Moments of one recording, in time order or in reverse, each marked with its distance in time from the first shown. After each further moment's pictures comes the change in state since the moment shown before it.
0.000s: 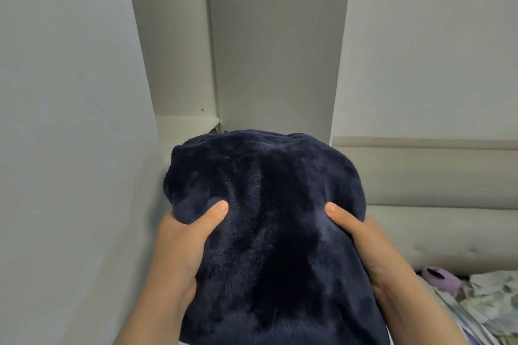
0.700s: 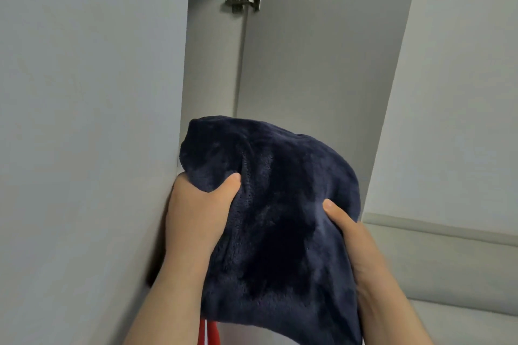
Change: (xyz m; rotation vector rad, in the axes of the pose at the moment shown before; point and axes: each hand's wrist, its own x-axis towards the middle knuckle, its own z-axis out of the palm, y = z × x) left_hand 0.136 0.085 0.027 0.253 0.222 0.286; right_hand 0.127 -0.061 0.076 -0.004 -0.011 -0.116
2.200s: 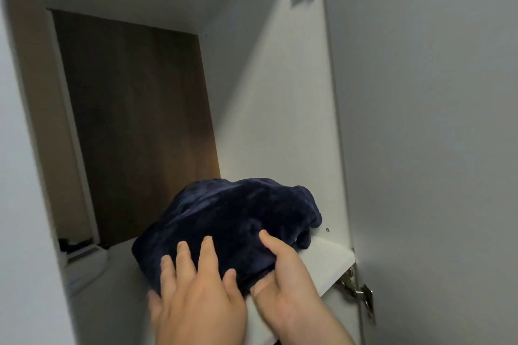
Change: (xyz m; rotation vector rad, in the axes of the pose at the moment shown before) left_hand 0.114 -0.048 0.039 1.427 0.510 -0.316; right_hand 0.219 0.079 0.197 0.712 -0.669 0.765
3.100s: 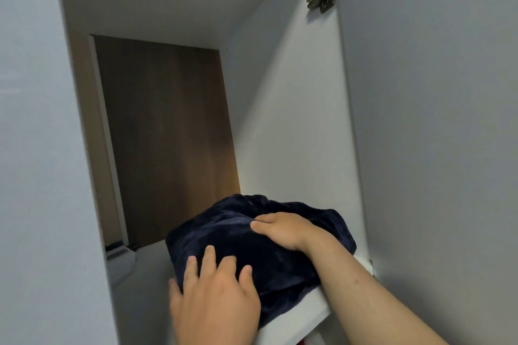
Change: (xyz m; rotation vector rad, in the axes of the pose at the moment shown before) left_hand 0.005 0.002 -0.001 0.137 0.002 0.025; right_hand 0.103 -0.068 0.008 -1.920 -0.216 -0.299
